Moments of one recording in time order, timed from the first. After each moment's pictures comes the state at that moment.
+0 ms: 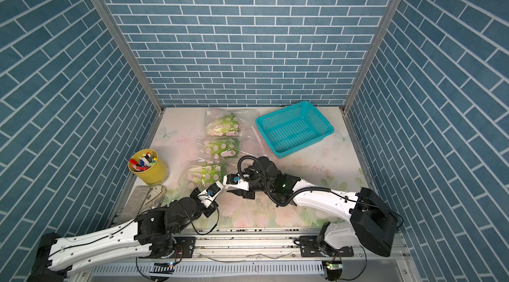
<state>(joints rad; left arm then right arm) -1.22 0.57 0.32 -0.18 -0.55 0.11 1.04 1.34 0.76 0.13 -0.45 -0.49</state>
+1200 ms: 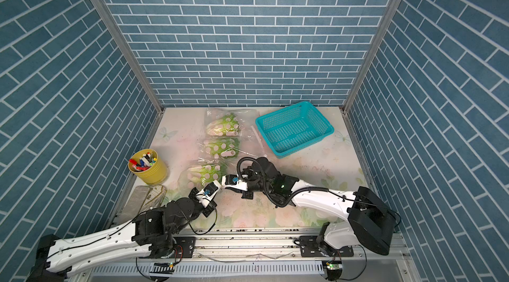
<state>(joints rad) -1.22 0.54 0.32 -0.19 -0.55 0.09 1.05 1.35 0.76 0.17 -0.44 -0.49</state>
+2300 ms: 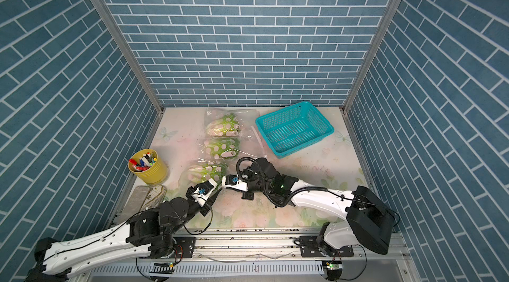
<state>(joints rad) -1.22 0.50 0.36 -0.23 -0.55 0.08 1.04 1.36 0.75 0.16 -0.44 -0.47</state>
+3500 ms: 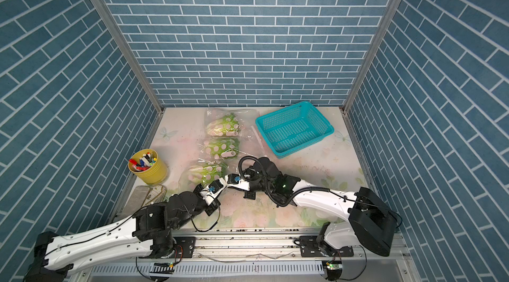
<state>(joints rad) -1.21 0.63 0.45 -0.24 -0.44 0.10 1.02 1.34 0.74 0.14 -0.45 -0.48</state>
